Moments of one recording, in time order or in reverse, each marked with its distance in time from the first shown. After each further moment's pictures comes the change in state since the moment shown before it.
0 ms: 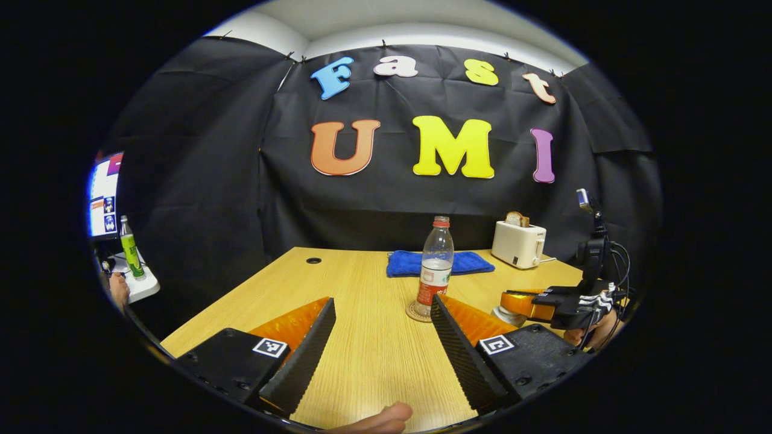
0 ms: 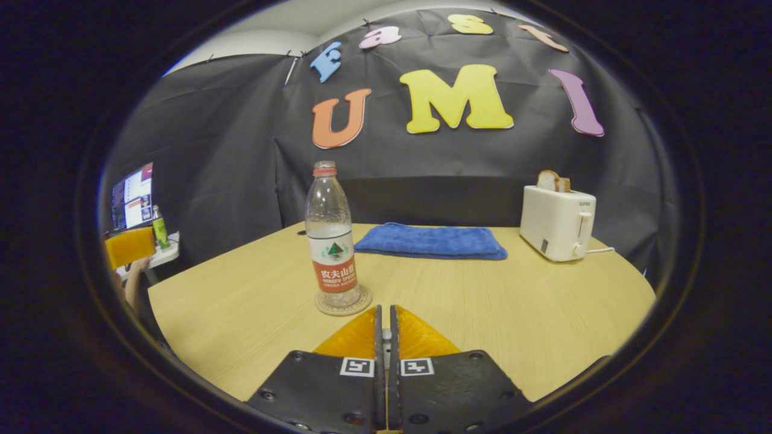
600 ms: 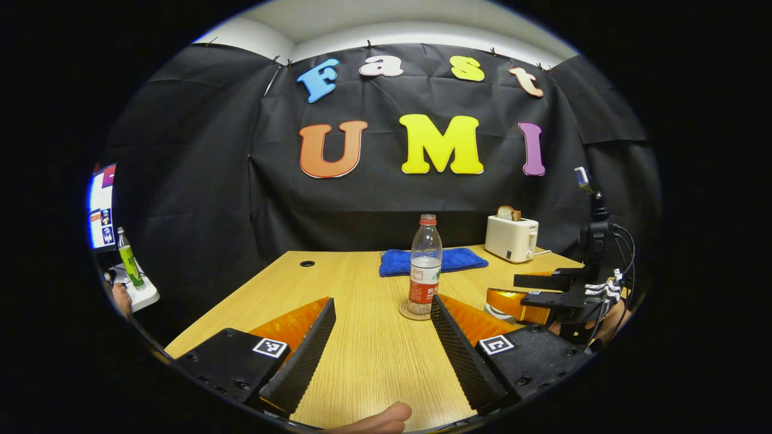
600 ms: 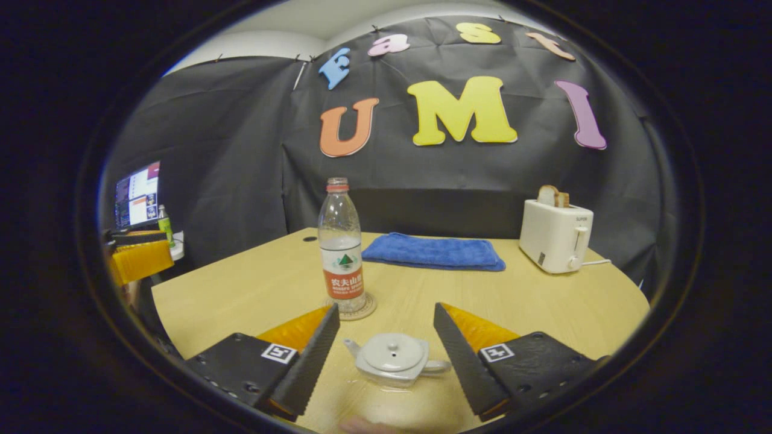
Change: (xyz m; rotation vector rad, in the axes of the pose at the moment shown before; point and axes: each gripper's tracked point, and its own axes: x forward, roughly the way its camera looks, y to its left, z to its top) left arm -0.001 -0.012 0.001 0.046 0.005 -0.017; right arm -0.022 0.003 0.018 -0.033 -0.051 -0.004
